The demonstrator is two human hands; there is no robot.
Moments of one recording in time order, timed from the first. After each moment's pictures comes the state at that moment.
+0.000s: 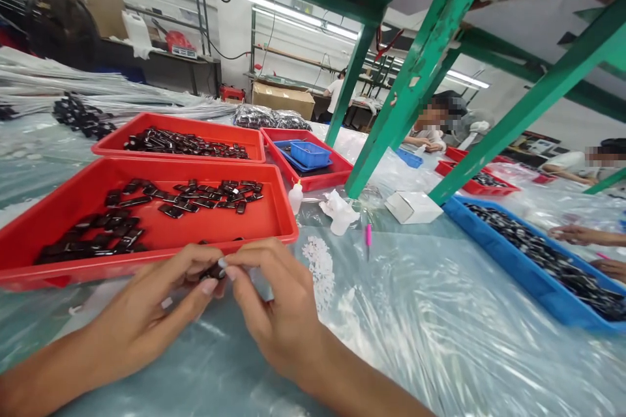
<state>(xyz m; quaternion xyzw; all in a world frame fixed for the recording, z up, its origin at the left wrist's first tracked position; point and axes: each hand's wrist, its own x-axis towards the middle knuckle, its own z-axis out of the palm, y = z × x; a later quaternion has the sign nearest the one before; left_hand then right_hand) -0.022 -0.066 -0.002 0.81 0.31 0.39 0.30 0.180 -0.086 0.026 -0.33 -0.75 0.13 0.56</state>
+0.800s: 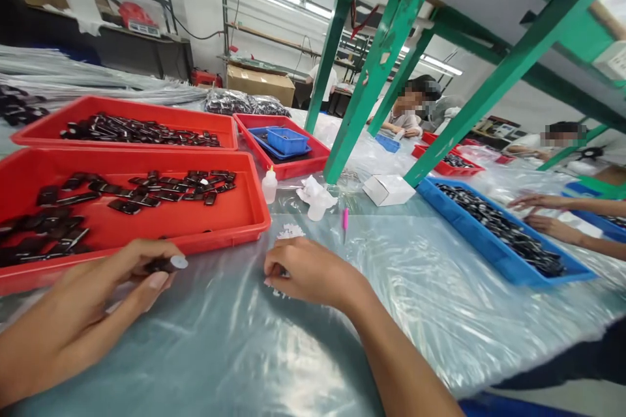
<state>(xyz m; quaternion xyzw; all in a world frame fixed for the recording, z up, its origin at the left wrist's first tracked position) -0.033 -0.061 -0.006 0.84 0.36 0.37 0.18 0.277 -0.063 0.039 -0.44 -0.87 0.19 0.10</state>
